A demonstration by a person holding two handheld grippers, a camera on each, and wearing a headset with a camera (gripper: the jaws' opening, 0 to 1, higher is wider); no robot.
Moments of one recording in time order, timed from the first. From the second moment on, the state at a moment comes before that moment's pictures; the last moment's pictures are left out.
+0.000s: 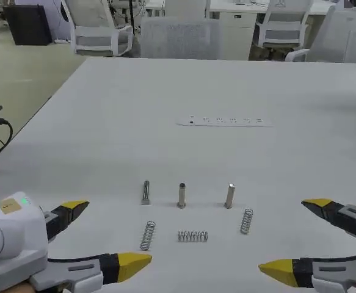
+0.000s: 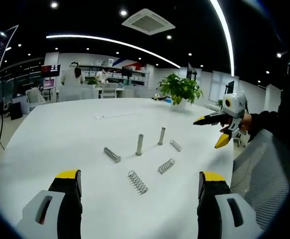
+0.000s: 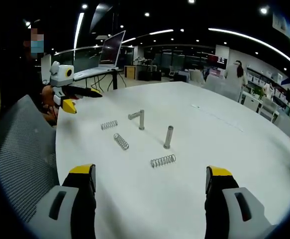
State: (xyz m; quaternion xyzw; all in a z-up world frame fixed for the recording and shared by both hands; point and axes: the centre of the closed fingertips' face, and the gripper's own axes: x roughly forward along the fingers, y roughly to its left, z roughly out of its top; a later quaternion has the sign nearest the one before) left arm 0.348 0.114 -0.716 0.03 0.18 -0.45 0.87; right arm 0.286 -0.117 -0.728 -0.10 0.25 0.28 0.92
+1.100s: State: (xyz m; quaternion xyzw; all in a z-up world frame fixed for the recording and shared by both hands) left arm 0.355 0.116 -0.714 0.03 0.18 -0.45 0.87; right arm 0.287 -0.119 -0.729 -0.11 0.25 0.28 0.92
